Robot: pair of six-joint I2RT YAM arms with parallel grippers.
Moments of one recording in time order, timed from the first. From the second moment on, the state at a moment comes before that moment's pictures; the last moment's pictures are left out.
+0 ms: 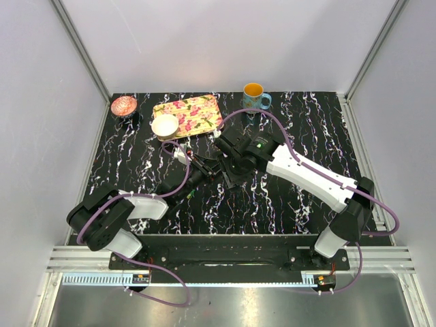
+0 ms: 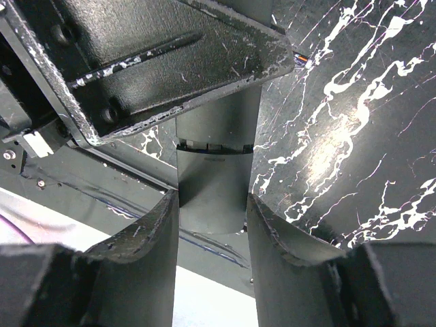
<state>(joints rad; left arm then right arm) -0.72 1.48 0.40 1.12 0.06 -1.49 0.95 1.64 1.64 -1.14 0.09 0.48</state>
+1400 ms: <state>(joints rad) -0.73 1.51 0.40 1.17 0.06 -1.52 0.92 1.57 1.70 -1.06 0.17 0.51</state>
